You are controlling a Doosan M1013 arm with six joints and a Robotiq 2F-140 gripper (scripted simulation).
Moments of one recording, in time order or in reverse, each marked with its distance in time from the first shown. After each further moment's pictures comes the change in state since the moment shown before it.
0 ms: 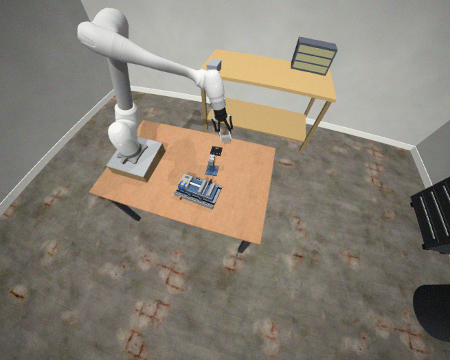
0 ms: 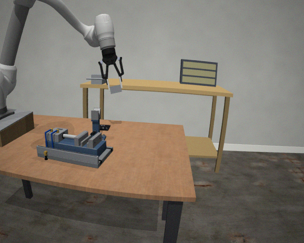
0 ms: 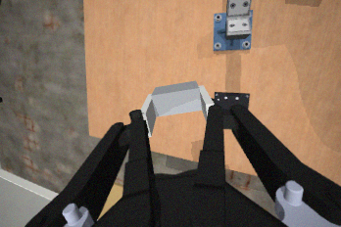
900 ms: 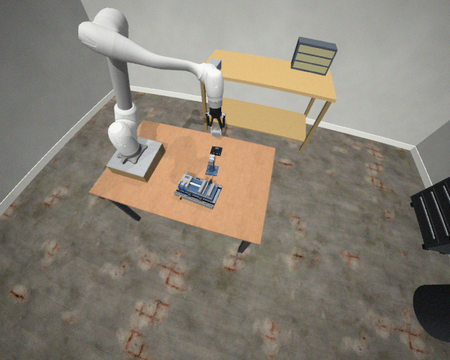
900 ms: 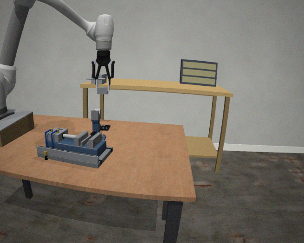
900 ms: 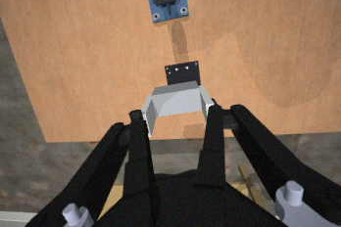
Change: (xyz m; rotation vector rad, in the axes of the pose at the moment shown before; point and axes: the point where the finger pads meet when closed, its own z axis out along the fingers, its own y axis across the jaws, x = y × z) arm -0.060 0.068 -0.011 -0.218 -0.129 0.139
